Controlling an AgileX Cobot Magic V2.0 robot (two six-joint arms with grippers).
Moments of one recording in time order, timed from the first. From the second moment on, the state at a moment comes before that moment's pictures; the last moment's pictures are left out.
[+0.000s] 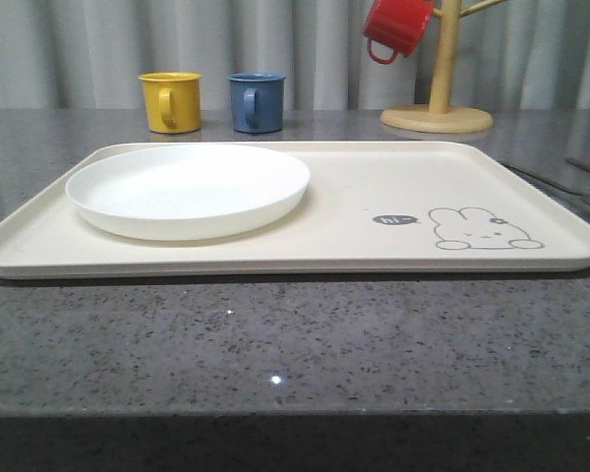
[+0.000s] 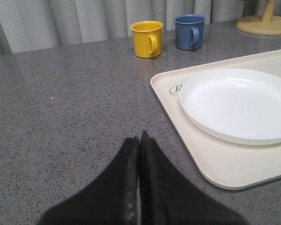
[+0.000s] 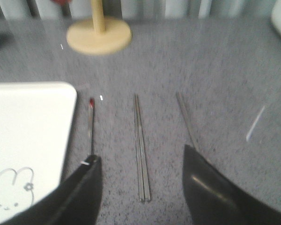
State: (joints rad) left arm -0.18 0.28 -0.37 -0.10 0.39 0.23; right arm -0.03 0.77 -0.78 -0.04 0.57 0.12
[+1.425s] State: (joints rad) left arm -0.18 0.28 -0.37 -0.10 0.39 0.23; right arm 0.10 1.69 -1.25 0.06 0.84 0.01
